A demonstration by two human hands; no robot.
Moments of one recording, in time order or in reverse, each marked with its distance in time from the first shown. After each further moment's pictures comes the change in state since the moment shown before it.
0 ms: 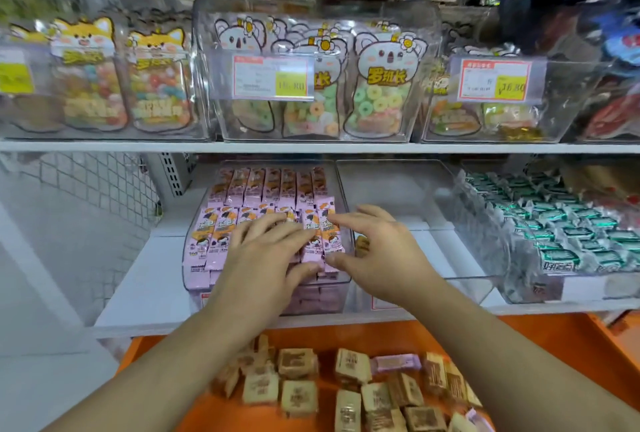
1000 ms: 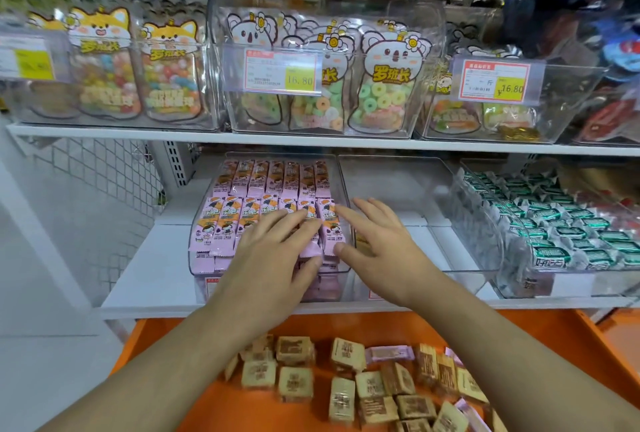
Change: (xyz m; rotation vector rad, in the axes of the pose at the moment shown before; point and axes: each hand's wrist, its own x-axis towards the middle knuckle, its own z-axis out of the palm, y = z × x) left_hand -0.016 0.011 -0.008 -0.045 -0.057 -0.014; right_hand -0.013 0.002 -0.004 -0.036 -0.131 0.005
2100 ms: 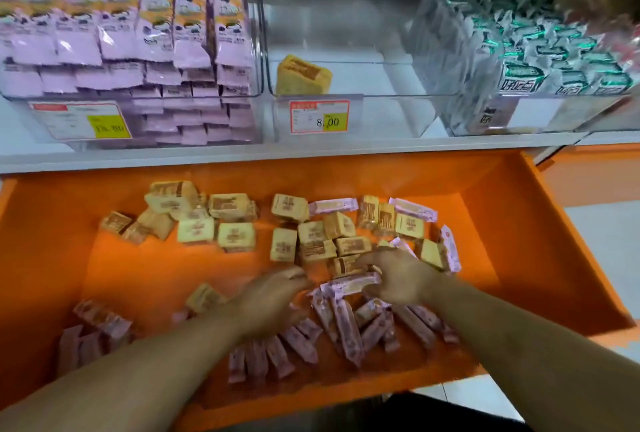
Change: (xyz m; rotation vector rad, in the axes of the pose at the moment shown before) left_hand -0.153 0.058 0.256 -0.217 -0.835 0.161; right_hand -0.201 0.194 0.115 -0.107 -0.793 0.343
